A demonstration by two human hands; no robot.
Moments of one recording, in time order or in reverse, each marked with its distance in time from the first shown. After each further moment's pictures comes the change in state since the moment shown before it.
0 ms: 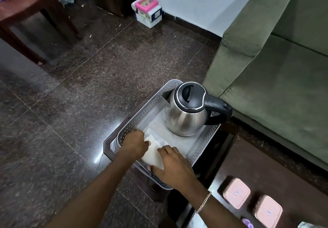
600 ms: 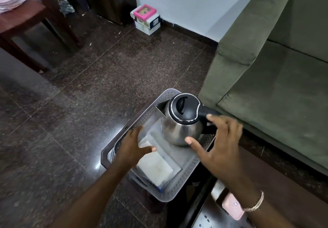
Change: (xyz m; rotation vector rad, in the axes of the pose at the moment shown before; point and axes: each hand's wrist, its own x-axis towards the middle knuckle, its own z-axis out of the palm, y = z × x) left_hand -0.006 -0.001 -0.013 -0.524 0.135 0.145; right_hand -0.015 0.067 -0.125 0.071 0.857 -0.066
